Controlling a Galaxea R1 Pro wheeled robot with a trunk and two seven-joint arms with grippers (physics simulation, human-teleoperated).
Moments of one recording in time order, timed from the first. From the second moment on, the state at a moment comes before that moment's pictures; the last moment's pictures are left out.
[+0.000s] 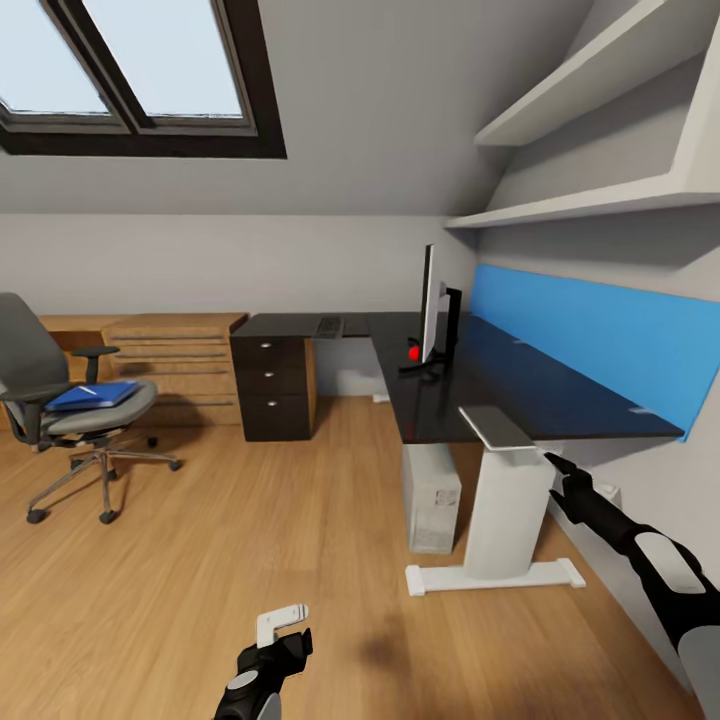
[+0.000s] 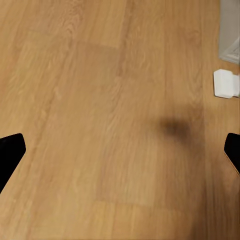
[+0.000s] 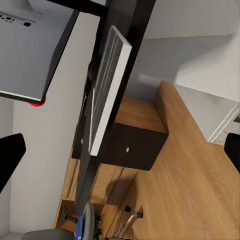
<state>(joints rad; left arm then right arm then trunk) -0.22 -0.11 -0.26 -0.90 0.38 0.22 0.37 -0.65 -0.35 -0.23 -0.65 -1.25 0.48 0.32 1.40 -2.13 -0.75</state>
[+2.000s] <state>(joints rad) -0.22 -0.11 -0.26 -0.94 0.38 0.23 0.36 -0.65 -0.34 -0.22 -0.65 -1.24 0.40 0.31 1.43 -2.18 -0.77</state>
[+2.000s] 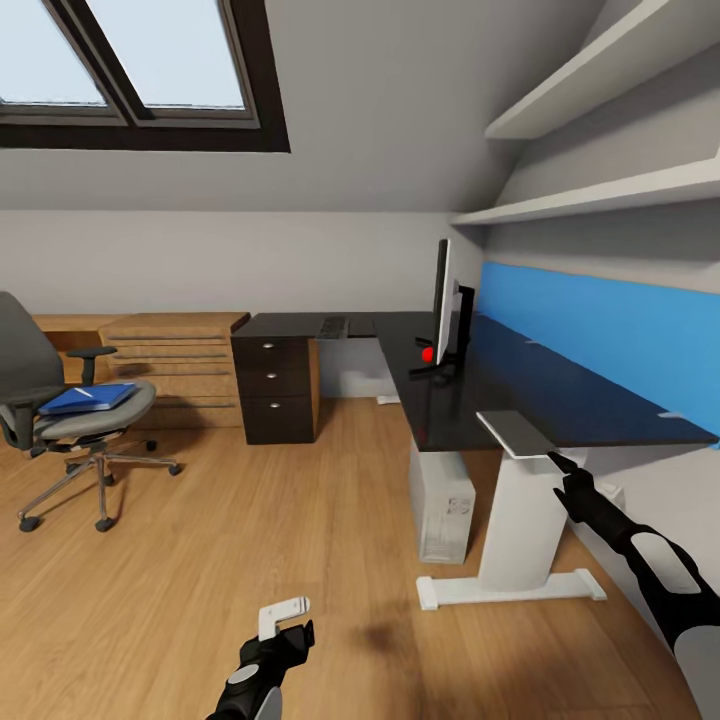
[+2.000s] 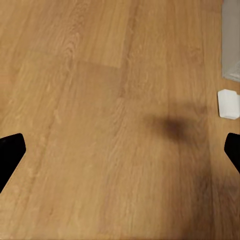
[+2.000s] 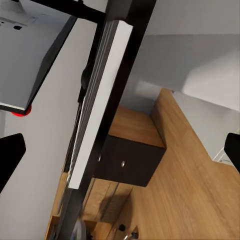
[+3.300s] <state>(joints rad) -0.22 -0.11 -0.26 -0.94 0.38 0.23 0.36 -0.65 -0.34 -0.22 -0.65 -1.24 0.40 0.31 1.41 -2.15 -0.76</state>
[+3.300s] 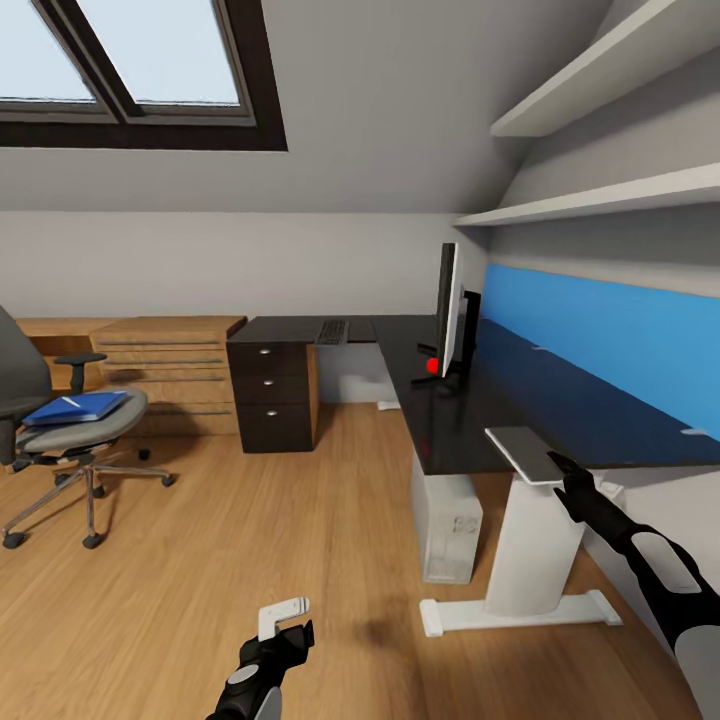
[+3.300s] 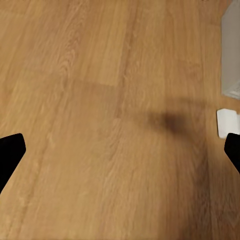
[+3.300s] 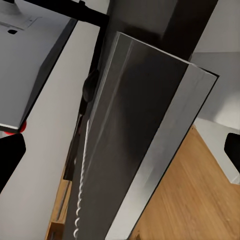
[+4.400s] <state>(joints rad) -0.22 -0.11 -0.26 -0.93 0.38 0.23 0.36 -0.65 -0.34 -0.22 -0.65 -1.24 0.40 0.31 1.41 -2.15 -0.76</state>
